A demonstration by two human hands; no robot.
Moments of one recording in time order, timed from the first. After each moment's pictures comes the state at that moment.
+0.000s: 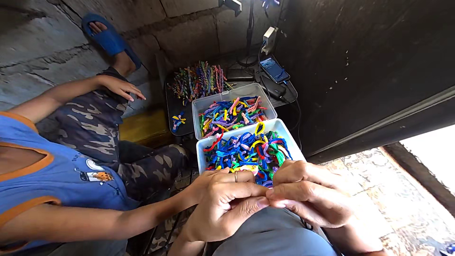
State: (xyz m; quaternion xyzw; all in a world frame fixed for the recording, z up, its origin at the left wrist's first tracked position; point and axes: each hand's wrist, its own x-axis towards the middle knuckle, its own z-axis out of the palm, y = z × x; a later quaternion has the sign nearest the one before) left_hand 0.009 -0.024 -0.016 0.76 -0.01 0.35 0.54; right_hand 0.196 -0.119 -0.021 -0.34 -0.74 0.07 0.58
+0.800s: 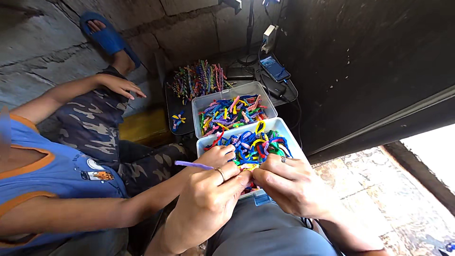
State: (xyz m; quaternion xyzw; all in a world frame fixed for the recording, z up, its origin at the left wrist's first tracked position) left_hand -0.006 -0.013 -0.001 0.91 0.09 0.35 0.19; right_hand 0.189 -0.109 -0.029 -0.44 -0.78 -0.03 0.44
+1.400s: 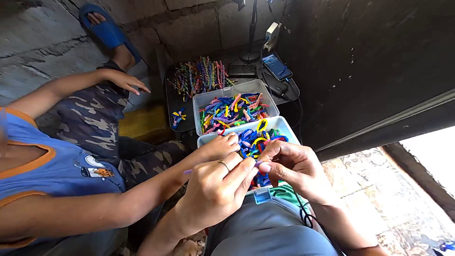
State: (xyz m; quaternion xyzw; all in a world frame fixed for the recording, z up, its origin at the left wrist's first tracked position) left_hand 0.006 -0.011 -0.006 0.91 0.11 0.38 0.11; right_hand 0.191 -0.101 -0.036 -0.38 -0.55 0.40 0.63
